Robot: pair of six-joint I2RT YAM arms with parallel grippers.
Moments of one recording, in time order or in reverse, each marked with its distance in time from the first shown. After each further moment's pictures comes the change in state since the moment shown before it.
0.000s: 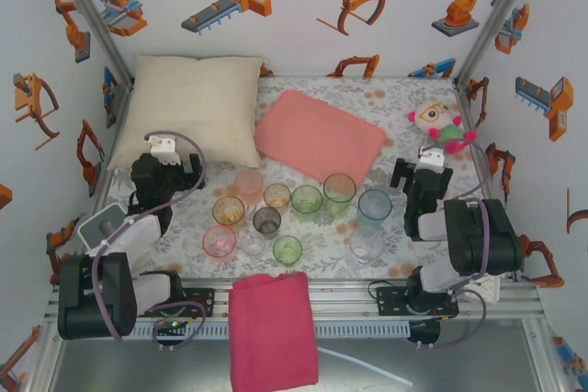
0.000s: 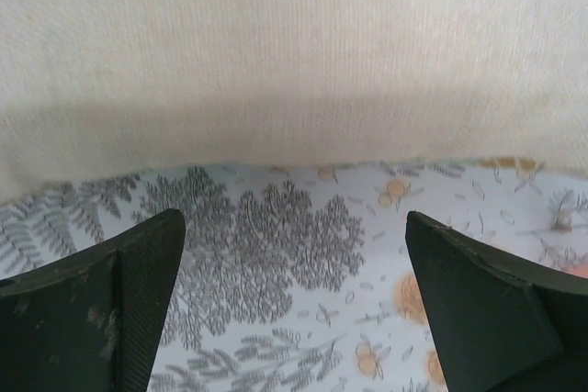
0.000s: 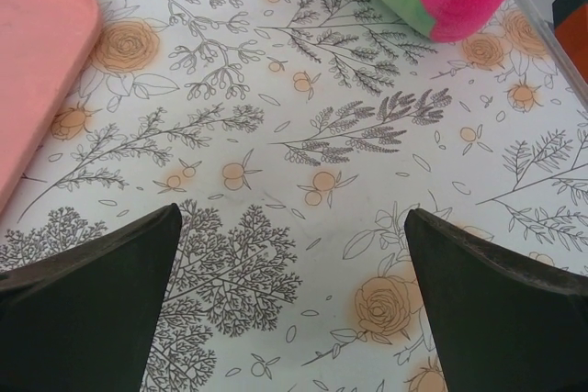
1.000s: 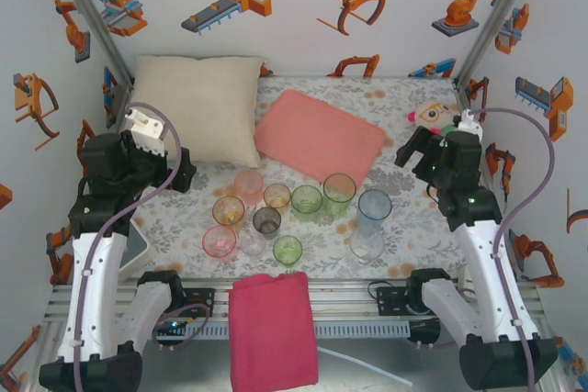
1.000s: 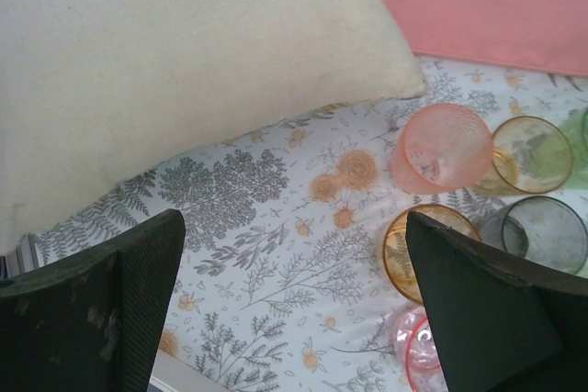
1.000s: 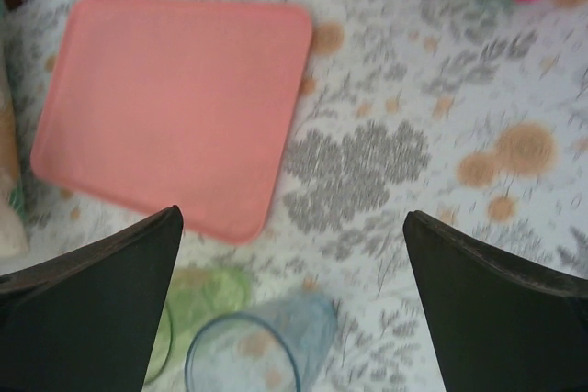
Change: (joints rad) left arm 0.002 -0.352 0.624 -1.075 0.204 0.210; right arm 0.034 -0.647 0.679 -1.562 -0.263 0.435
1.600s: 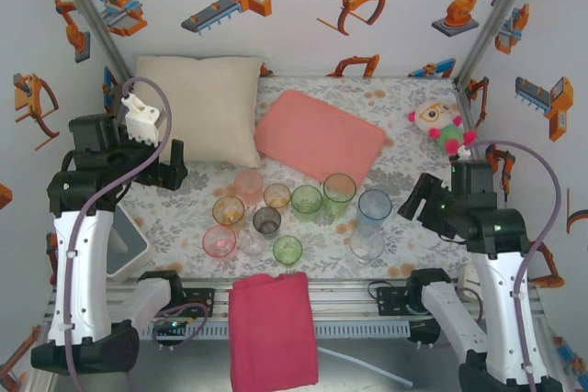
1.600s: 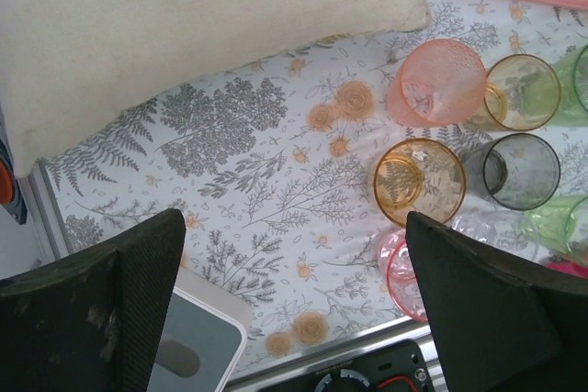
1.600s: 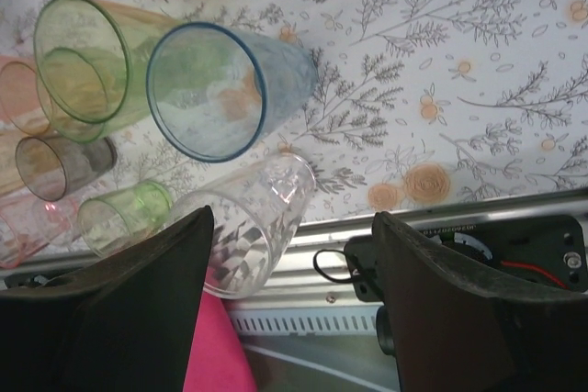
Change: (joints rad) left arm 0.000 0.159 0.309 -0.357 -0.058 0.033; right arm 0.014 -0.128 0.163 -0.686 -0.152 0.020
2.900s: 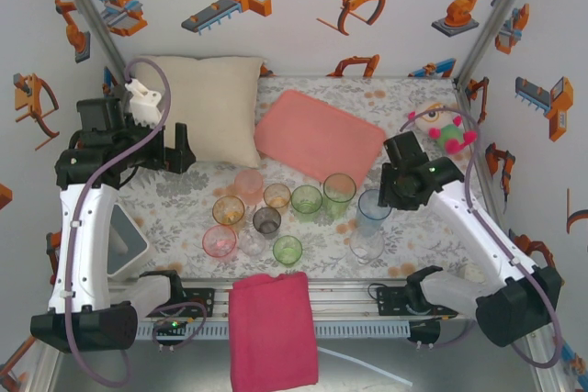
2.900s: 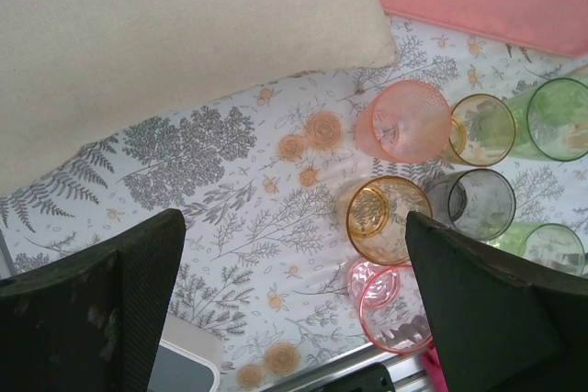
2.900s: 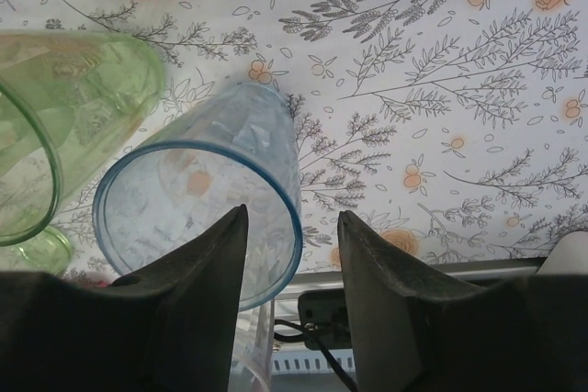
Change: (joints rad) left arm 0.000 0.128 0.034 0.068 0.073 -0.074; right arm 0.312 0.401 -0.072 0.249 0.250 0.005
